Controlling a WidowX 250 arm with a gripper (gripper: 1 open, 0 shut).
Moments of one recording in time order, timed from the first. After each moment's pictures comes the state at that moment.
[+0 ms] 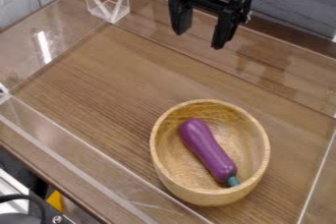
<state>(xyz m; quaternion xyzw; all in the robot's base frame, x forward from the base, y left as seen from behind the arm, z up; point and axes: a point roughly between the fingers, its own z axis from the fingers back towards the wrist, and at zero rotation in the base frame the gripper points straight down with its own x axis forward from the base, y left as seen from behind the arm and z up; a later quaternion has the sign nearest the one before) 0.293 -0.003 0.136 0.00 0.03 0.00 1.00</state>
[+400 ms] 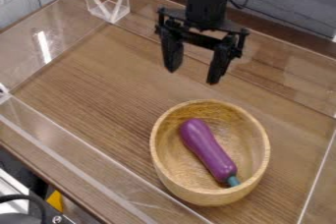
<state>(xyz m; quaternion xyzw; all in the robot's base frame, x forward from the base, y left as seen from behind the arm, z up) 0.265 -0.019 0.109 -0.02 0.08 0.06 1.00</state>
